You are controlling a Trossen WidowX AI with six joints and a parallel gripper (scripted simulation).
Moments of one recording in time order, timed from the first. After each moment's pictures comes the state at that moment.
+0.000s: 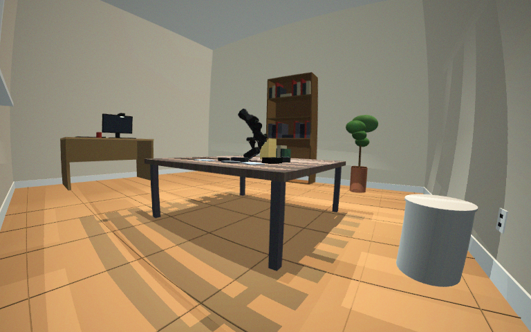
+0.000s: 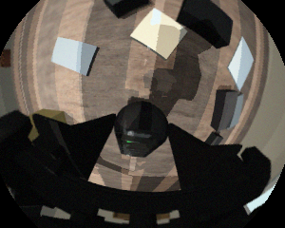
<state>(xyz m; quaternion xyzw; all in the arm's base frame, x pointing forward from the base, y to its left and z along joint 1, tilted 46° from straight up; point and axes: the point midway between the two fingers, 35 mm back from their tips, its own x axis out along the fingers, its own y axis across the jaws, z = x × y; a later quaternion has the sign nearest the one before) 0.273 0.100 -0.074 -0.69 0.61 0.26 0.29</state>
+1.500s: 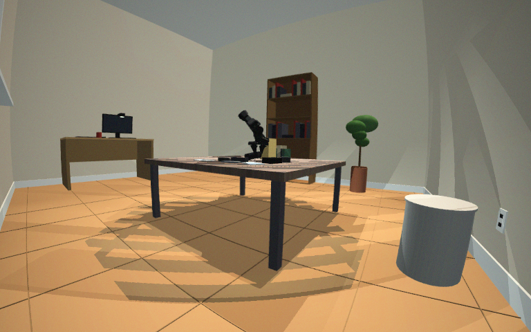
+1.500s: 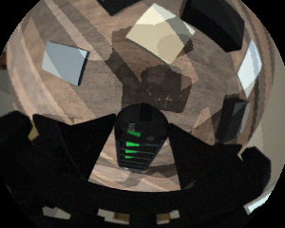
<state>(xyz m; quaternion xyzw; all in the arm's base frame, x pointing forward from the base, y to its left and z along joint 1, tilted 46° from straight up) 0.277 0.092 -0.107 -0.69 0.61 0.25 0.29</state>
